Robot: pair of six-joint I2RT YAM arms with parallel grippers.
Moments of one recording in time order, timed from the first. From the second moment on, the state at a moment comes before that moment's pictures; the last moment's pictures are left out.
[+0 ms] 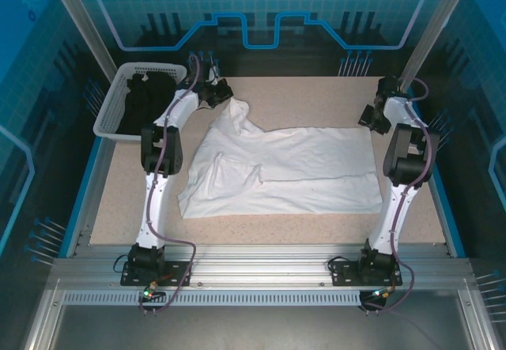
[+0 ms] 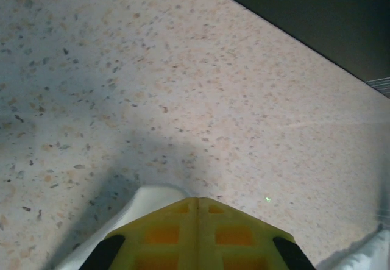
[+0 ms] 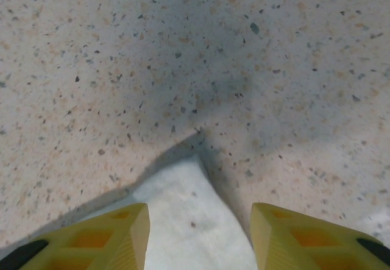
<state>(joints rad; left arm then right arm) -0.11 2.59 2.33 -0.51 0.44 -0.61 -0.21 2.23 1.80 -0.77 0.03 0.33</state>
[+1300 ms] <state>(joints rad) -0.07 1.52 1.26 -0.42 0.43 -0.74 -0.29 1.91 1.45 -0.53 -0.16 0.13</state>
